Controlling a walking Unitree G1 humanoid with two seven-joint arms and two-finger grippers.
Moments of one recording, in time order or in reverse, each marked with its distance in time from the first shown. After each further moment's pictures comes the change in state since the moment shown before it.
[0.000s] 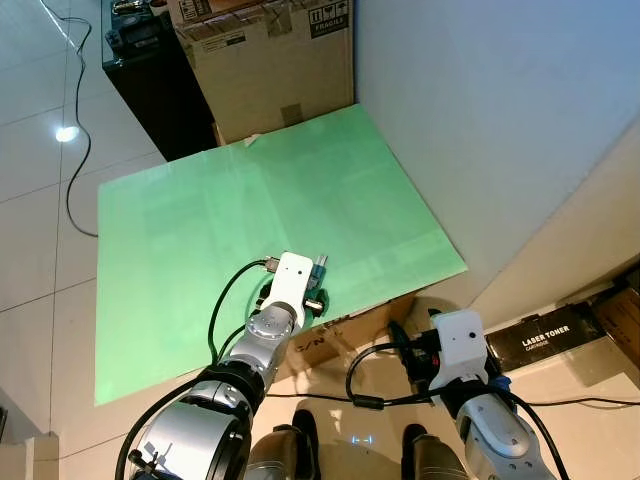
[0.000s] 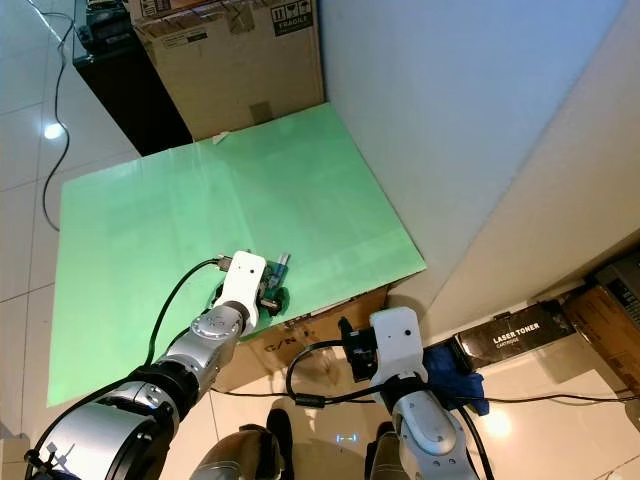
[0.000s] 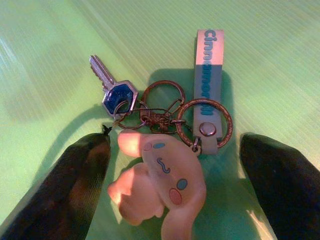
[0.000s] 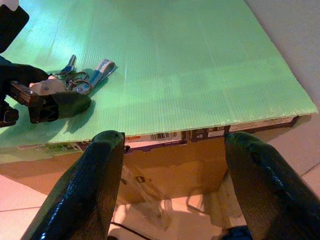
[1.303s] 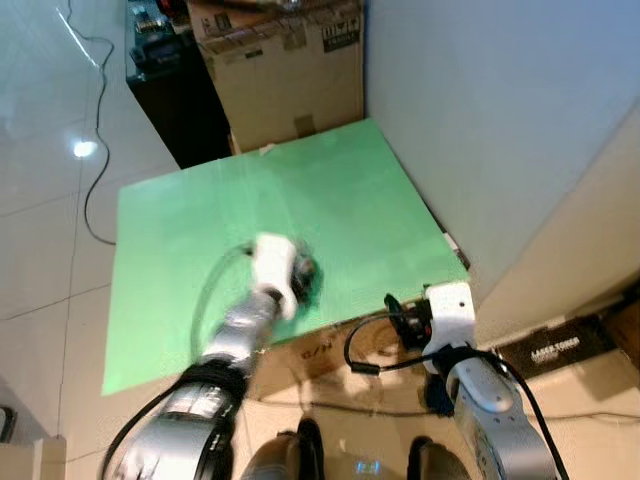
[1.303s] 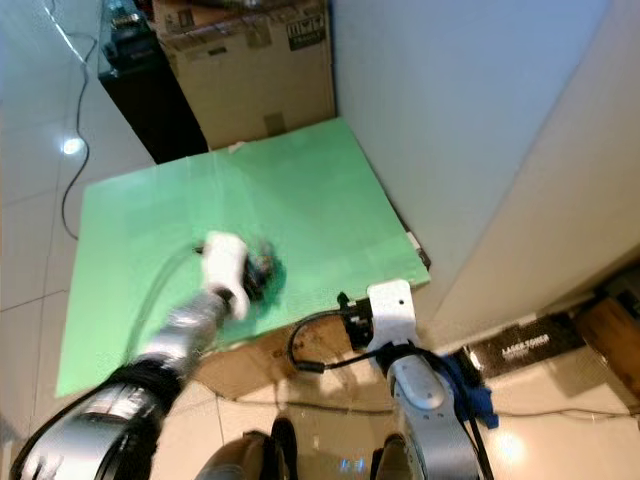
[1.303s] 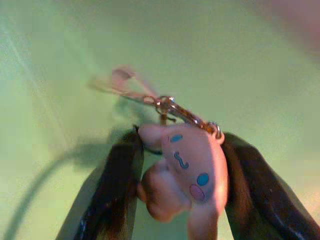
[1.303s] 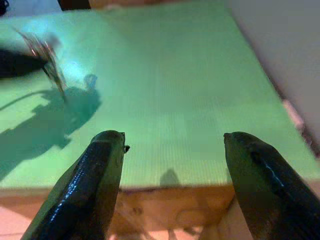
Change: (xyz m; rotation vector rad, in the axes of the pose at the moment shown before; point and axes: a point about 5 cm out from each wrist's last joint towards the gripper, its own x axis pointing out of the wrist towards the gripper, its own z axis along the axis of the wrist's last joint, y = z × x) left arm -0.016 0.033 0.034 -0.240 -0.279 -0.130; right arm 0.037 -0.013 0.012 -0.019 -0.042 -0.011
